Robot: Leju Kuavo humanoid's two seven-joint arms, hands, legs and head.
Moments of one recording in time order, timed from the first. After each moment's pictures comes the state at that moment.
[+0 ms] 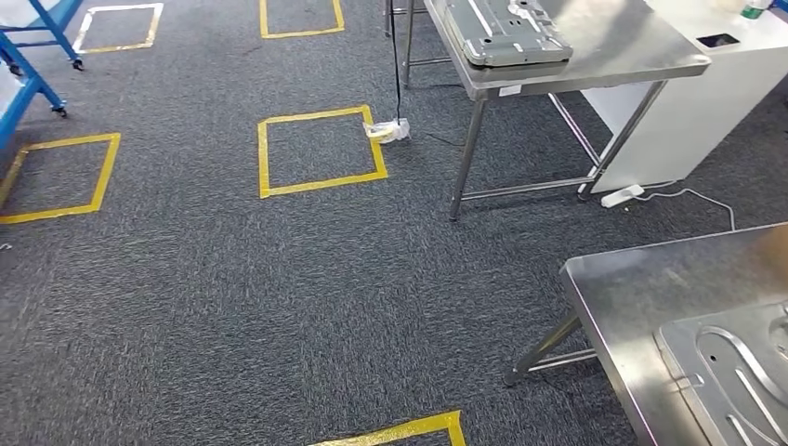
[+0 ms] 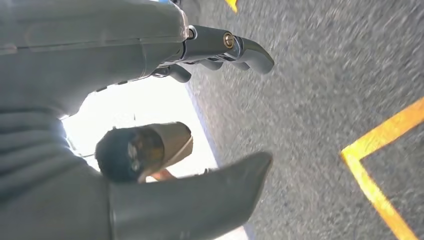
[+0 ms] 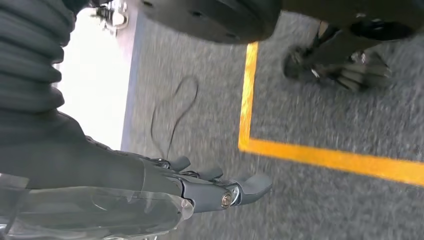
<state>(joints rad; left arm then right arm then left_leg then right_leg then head) -0.04 -0.07 1.00 -0.20 -1.53 -0.17 0.39 -0.09 0.10 -0.09 -0.21 0.49 -0.13 0.33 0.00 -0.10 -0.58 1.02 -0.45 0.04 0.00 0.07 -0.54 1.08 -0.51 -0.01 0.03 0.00</state>
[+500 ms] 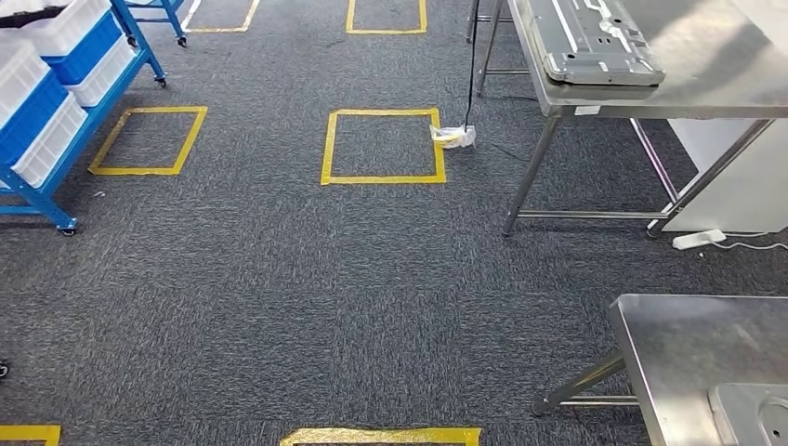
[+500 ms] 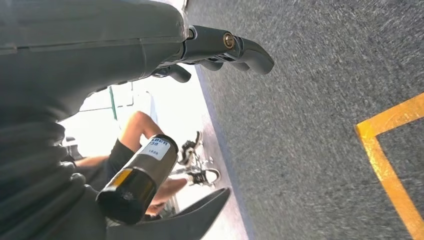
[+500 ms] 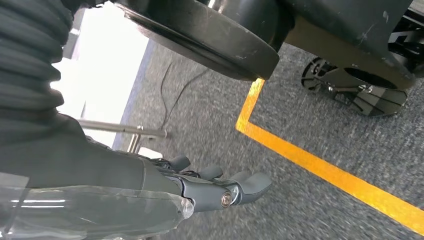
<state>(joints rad) -0.03 -0.05 0.99 -0.20 -1.55 -0.13 0.39 -0.09 0.14 -0.11 -0.20 0.61 -0.06 0.34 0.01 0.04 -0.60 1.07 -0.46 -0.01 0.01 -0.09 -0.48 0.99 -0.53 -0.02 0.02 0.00</state>
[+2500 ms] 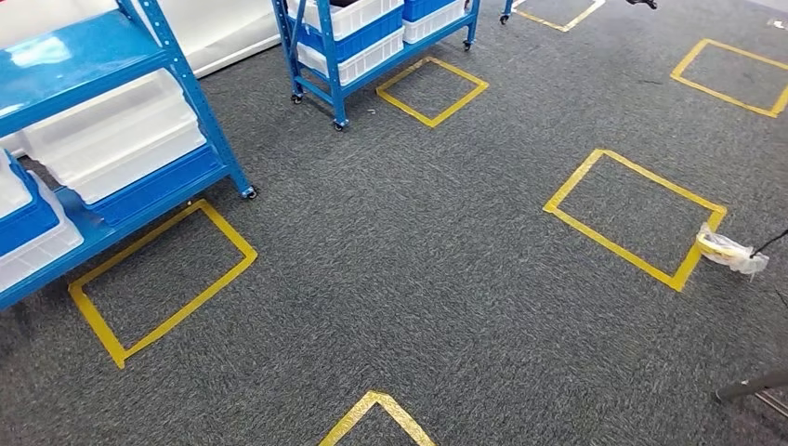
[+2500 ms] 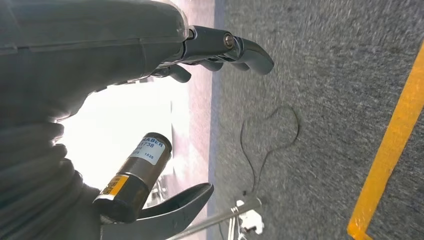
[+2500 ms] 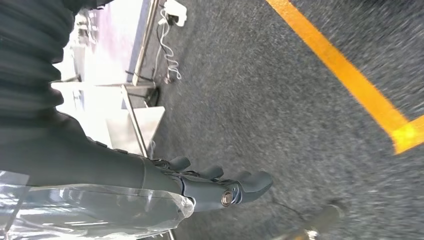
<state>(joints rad) -0.04 -0.09 1.06 -0.20 -1.56 -0.12 0.36 -0.05 0.08 -0.28 -0.19 0.63 -0.38 0.40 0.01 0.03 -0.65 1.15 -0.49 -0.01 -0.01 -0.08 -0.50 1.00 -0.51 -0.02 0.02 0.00</state>
